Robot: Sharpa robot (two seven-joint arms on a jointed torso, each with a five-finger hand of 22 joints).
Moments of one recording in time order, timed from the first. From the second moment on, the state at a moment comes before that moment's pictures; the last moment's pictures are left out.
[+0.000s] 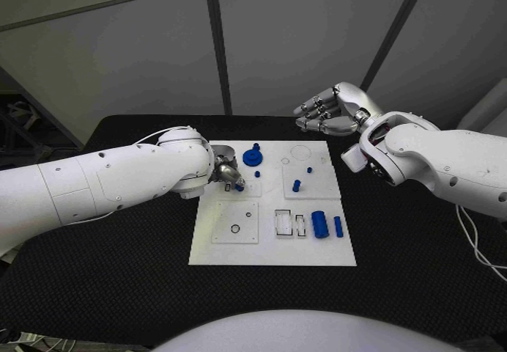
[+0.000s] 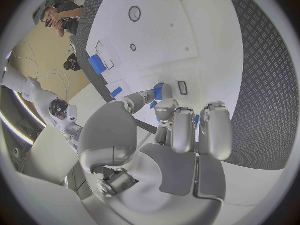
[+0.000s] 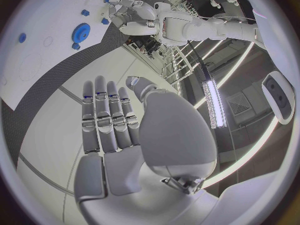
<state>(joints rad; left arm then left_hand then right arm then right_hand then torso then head) 1.31 -0.60 -0.14 1.35 -1.10 0.10 -0.53 0.97 -0.18 0.75 0.00 0.32 0.95 0.02 0.64 0.69 1.35 -0.06 1.11 1.00 1.47 -0.10 1.38 1.31 0.06 1.46 0.01 1.38 1.31 1.27 -0.80 -0.02 1.47 -0.77 -0.40 0.19 1.39 -0.16 0.34 0.10 0.43 1.06 0.19 0.07 0.07 1.23 0.12 0.07 0.07 1.26 0.08 0.07 0.25 0.18 0.87 0.19 0.41 0.28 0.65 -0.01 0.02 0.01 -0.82</state>
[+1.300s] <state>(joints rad) 1.31 -0.61 -0.14 1.36 -1.09 0.05 -0.53 0.97 -0.18 0.75 0.00 0.32 0.95 0.02 0.64 0.69 1.35 -0.05 1.11 1.00 1.47 -0.10 1.38 1.31 0.06 1.46 0.01 1.38 1.31 1.27 -0.80 -0.02 1.47 -0.77 -0.40 0.19 1.39 -0.16 0.34 0.10 0.43 1.06 0.19 0.07 0.07 1.23 0.12 0.07 0.07 1.26 0.08 0.07 0.25 0.18 0.87 0.19 0.41 0.28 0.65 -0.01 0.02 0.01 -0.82</state>
